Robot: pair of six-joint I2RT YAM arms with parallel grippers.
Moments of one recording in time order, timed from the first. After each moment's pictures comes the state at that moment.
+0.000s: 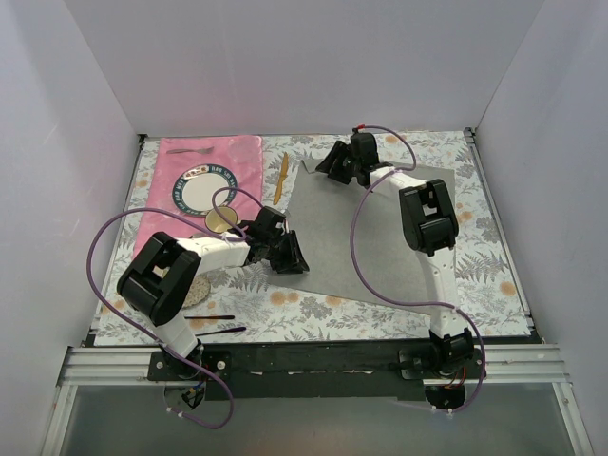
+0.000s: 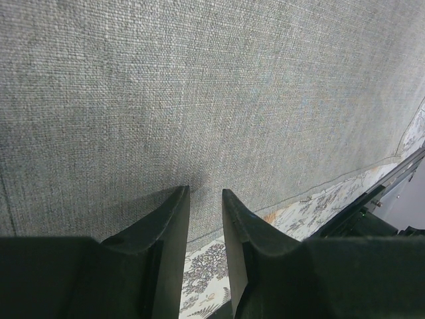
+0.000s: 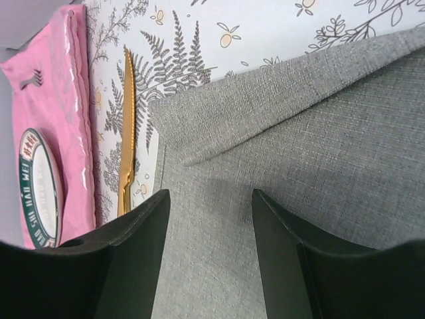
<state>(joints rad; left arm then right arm) -0.63 1.68 0.83 -0.08 0.32 -0.82 0.36 2.40 1.79 0.04 -0.26 0.74</state>
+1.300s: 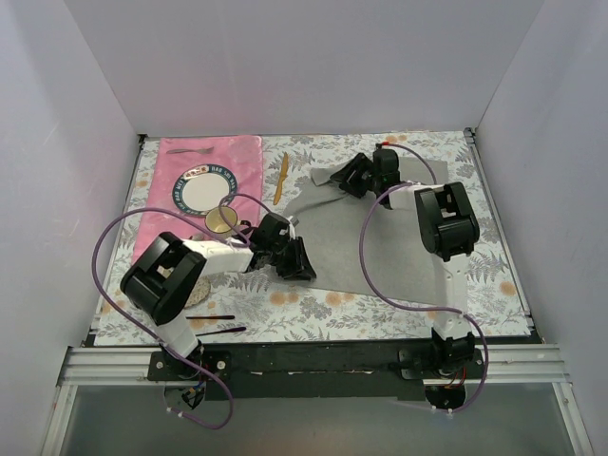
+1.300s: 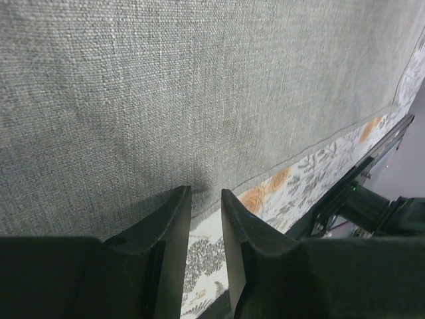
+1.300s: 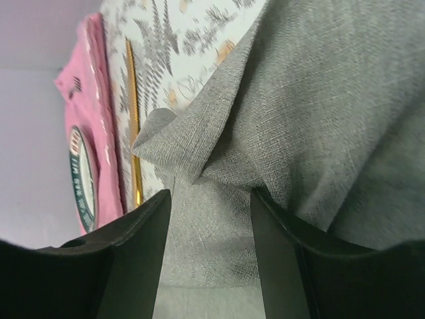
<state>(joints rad) -0.66 1.71 0.80 0.02 0.41 -0.83 0.29 2.28 1.44 0.35 -0.35 0.97</state>
